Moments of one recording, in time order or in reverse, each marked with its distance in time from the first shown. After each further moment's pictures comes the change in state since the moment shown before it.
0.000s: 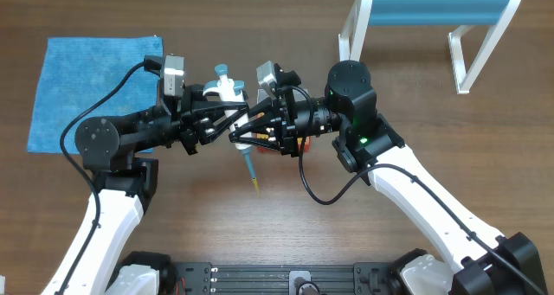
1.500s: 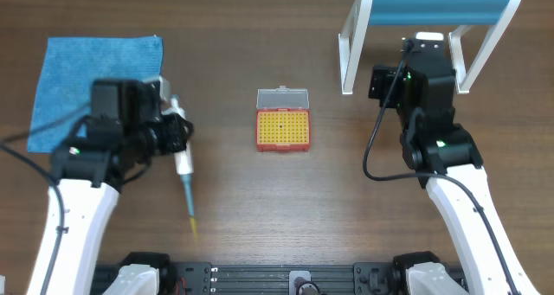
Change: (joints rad) left arm 0.051 0.021 0.428 -1.858 -0.926 0.687; right arm -0.369 -0.223 0.012 -0.694 1.454 -0.306
